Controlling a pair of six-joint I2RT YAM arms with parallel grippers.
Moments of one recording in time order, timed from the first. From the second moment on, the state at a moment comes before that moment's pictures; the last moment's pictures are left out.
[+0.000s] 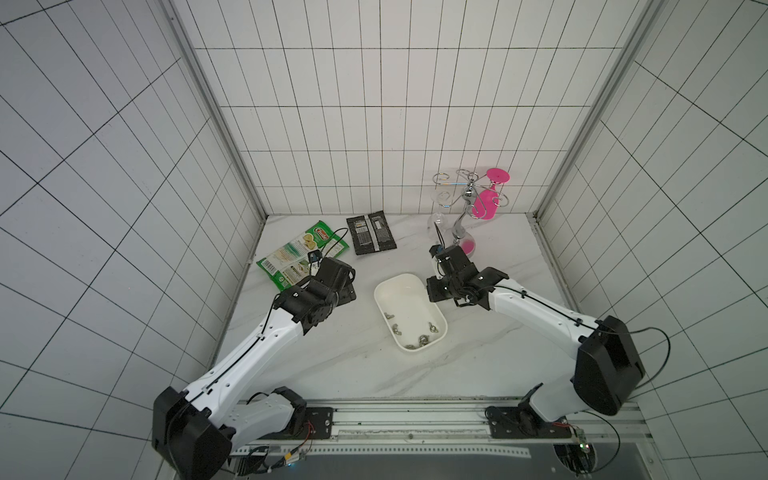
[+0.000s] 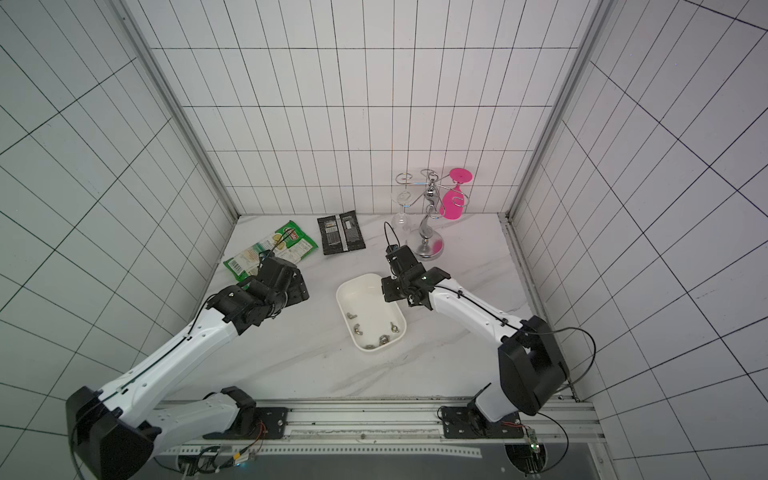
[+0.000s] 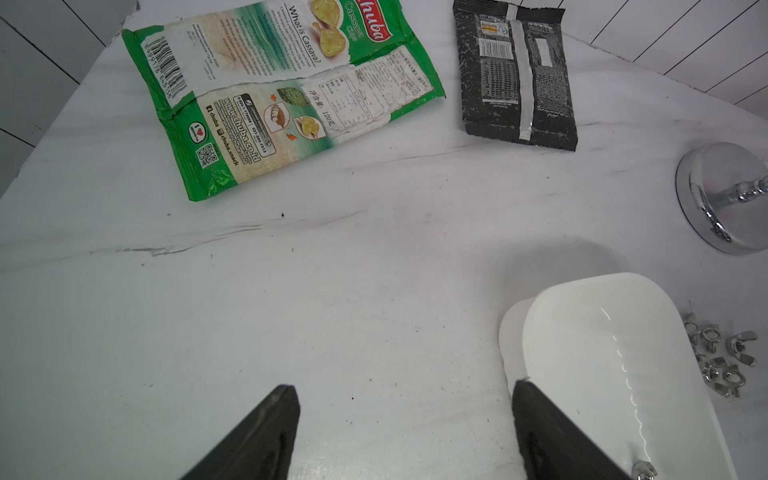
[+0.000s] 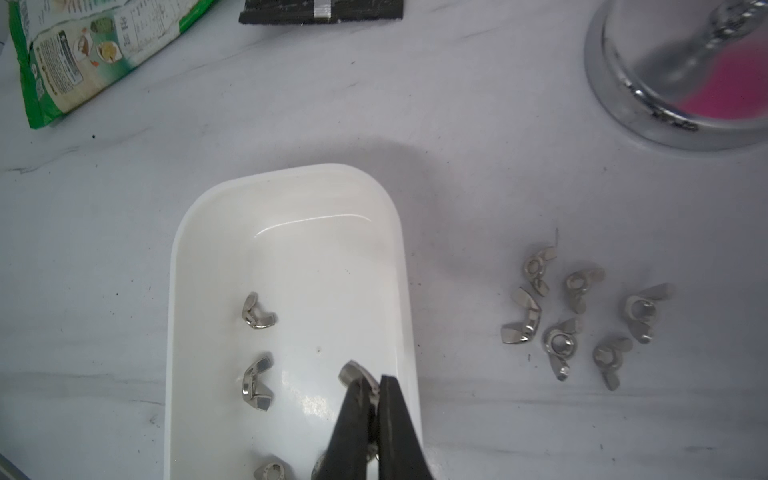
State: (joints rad) left arm -0.52 1.13 1.00 -0.80 -0.36 -0.75; right arm 0.72 1.49 1.11 -0.53 0.02 0.32
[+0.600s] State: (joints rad) left arm -0.52 1.13 1.00 -0.79 -0.36 -0.75; right arm 0.57 1.57 0.97 -0.50 0.00 0.31
